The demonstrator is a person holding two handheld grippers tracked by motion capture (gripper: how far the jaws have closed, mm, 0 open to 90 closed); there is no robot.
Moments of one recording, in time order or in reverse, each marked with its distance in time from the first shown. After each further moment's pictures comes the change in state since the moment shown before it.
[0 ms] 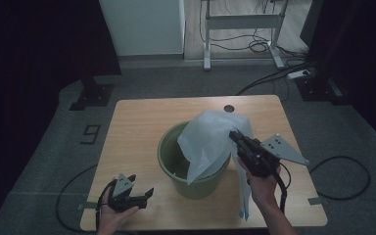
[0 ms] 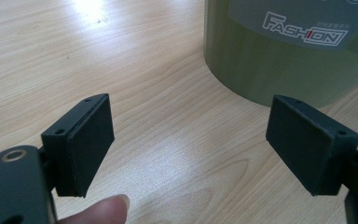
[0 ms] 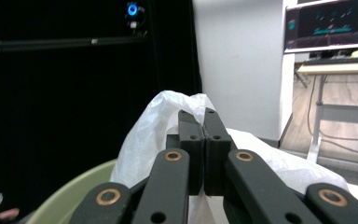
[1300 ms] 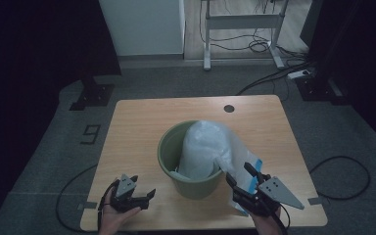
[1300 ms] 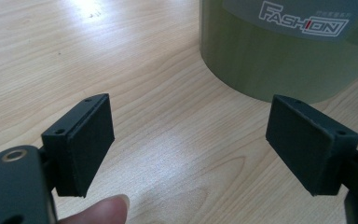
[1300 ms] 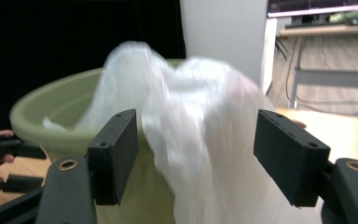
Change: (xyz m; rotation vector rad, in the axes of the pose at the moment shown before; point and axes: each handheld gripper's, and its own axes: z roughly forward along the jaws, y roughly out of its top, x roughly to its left) left arm -0.005 -0.001 0.006 0.024 -0.005 0.014; right arm 0.013 -0.088 -0.055 0.107 -0.086 -0.013
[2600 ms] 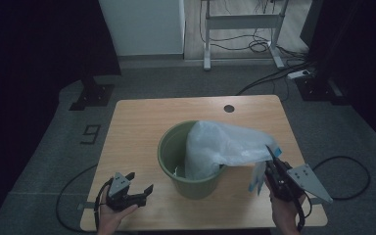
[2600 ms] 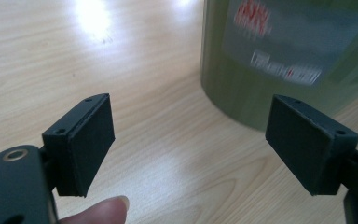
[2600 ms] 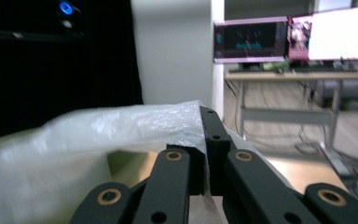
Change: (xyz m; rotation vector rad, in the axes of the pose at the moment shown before) left arm 0.002 0.013 -0.021 -0.103 0.001 -0.072; right arm -0.044 0.045 -0.009 -0.171 -0.180 -0.043
